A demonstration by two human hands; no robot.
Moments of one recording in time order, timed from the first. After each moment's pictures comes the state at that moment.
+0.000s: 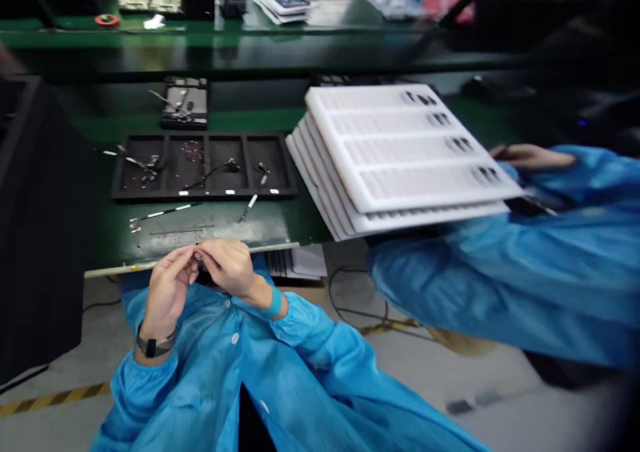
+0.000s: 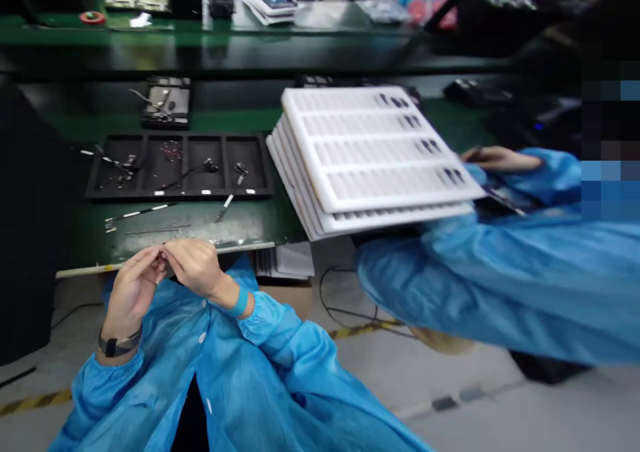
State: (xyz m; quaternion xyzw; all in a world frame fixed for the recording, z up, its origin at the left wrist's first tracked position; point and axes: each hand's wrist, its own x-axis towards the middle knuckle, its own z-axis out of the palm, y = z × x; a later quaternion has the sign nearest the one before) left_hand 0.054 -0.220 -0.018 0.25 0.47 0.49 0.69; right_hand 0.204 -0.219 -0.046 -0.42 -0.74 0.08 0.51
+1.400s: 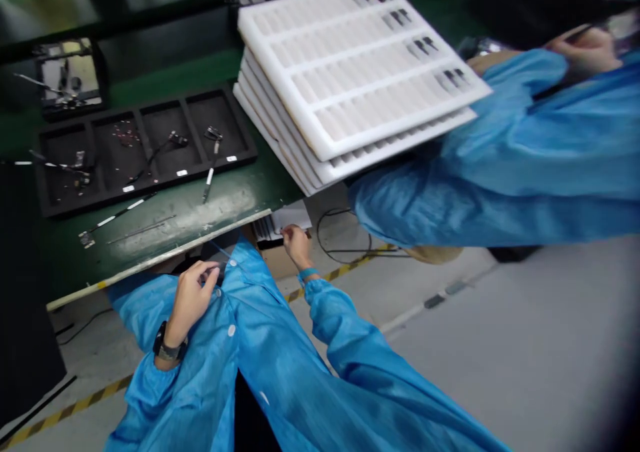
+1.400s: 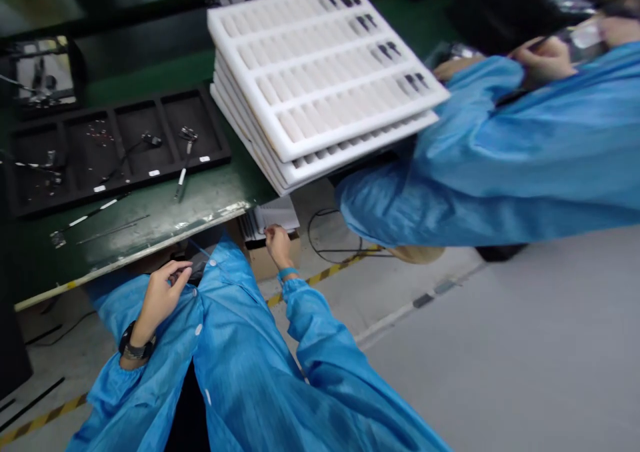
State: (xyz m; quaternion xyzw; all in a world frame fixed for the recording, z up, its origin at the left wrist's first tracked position) left_hand 0.091 -0.253 -0.081 0.69 0.47 0.21 0.52; right_hand 0.431 -0.333 -0.279 -0.88 -0.31 0.22 0.28
